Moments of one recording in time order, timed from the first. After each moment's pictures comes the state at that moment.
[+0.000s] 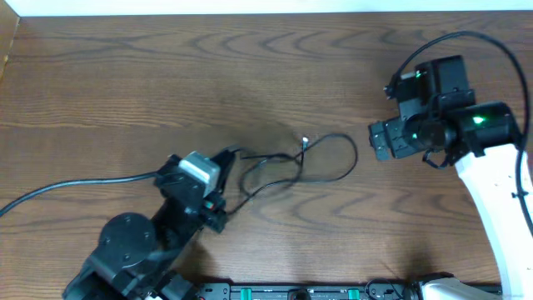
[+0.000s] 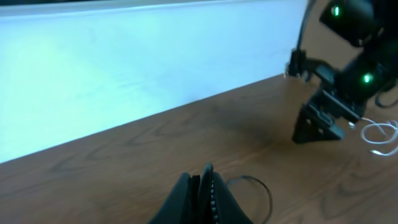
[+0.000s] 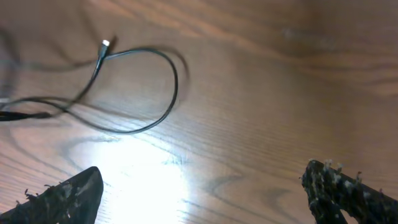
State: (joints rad) left arm -0.65 0.56 0.95 -0.55 -0.06 -0.04; right arm 0.20 1.39 1.38 -1.17 -0.05 -0.08
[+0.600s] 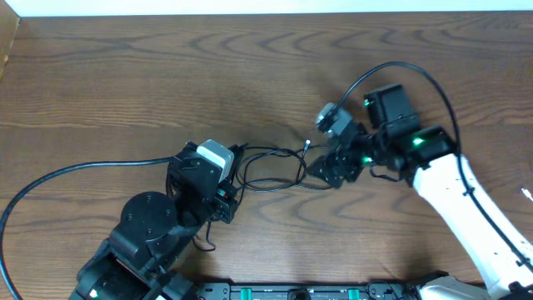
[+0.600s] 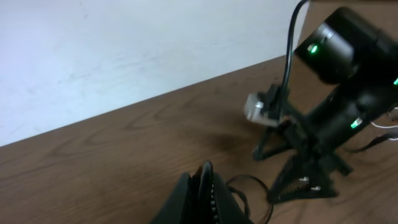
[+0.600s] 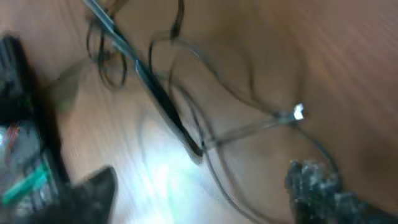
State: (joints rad) left arm -0.64 0.65 0.95 -0.55 -0.04 -0.04; right arm 0.39 1.40 1.08 -0.73 -0.57 -0.33
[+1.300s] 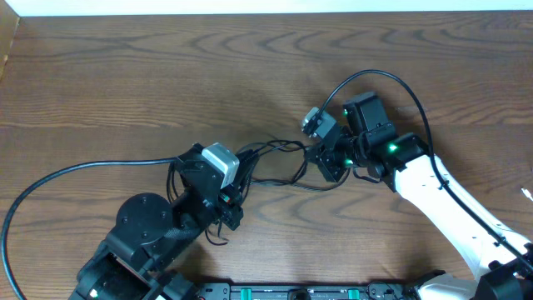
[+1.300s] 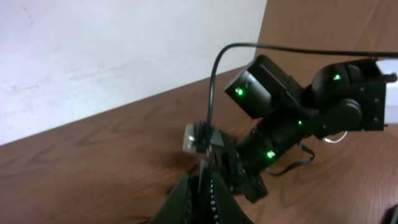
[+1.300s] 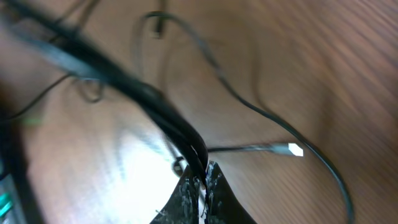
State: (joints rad) left arm -0.64 0.65 0.95 -0.50 0.11 -0.10; right arm 0.45 1.47 1.00 -0.53 -0.46 -0.21
